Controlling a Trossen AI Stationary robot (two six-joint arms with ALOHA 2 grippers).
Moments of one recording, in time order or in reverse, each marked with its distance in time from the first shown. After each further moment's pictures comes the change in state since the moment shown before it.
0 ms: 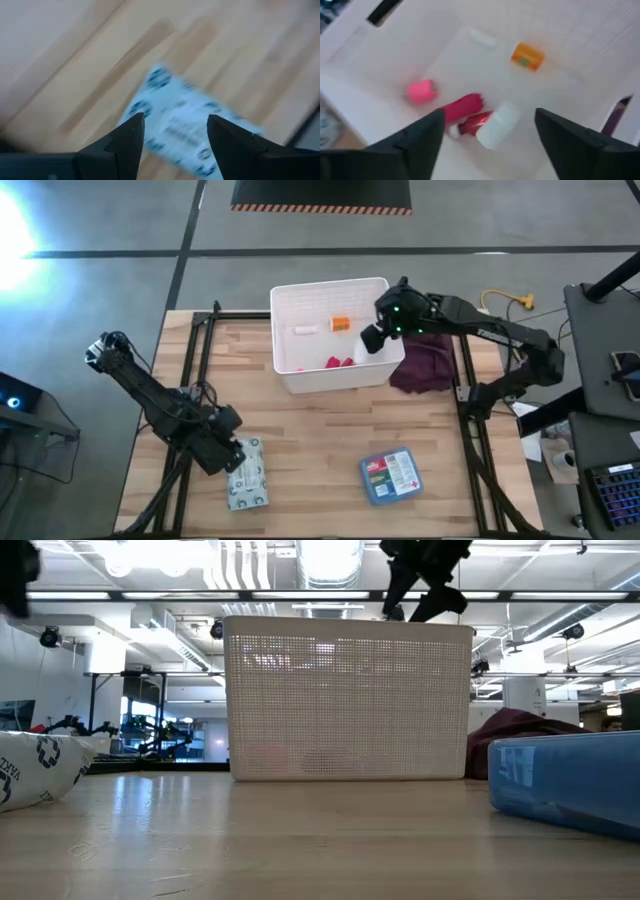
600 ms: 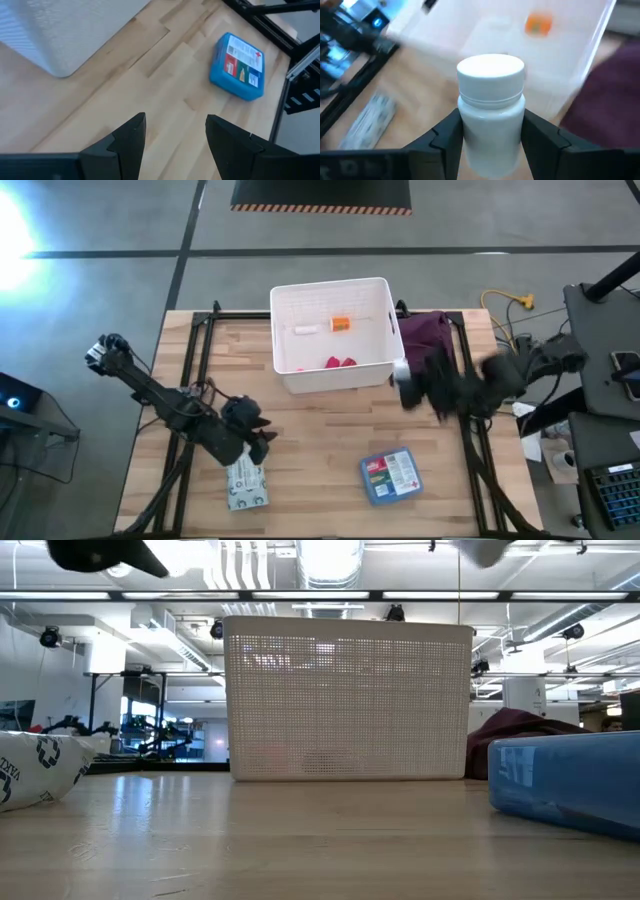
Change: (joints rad) left arm 0.103 0.016 0.007 0.395 -0.326 0.254; right arm 0.733 -0.242 -0.088 -0.290 0.537 0.743
